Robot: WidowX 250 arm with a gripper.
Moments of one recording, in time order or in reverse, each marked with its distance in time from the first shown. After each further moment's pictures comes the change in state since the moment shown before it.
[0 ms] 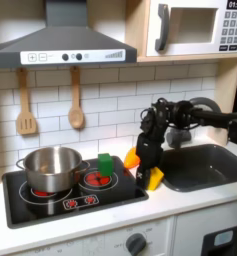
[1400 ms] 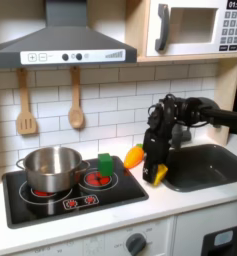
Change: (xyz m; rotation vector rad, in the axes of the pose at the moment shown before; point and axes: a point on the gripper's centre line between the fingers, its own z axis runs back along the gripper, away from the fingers) arm -0.010 -0.006 0.017 -0.042 -0.031 -0.043
